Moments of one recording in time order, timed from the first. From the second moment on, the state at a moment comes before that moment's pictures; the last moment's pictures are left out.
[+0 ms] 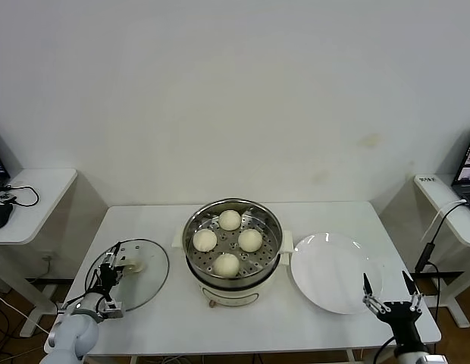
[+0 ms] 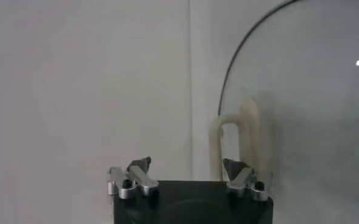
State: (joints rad) left arm 1.13 -1.14 -0.58 -1.32 1.18 -0.13 -0.10; right arm -1.68 1.51 0.92 2.02 0.13 0.18 -0.24
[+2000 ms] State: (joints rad) left arm 1.19 -0.95 -0.39 -2.03 1.03 0.23 0.22; right arm -1.66 1.51 0.84 2.01 -0.03 0.19 -0.22
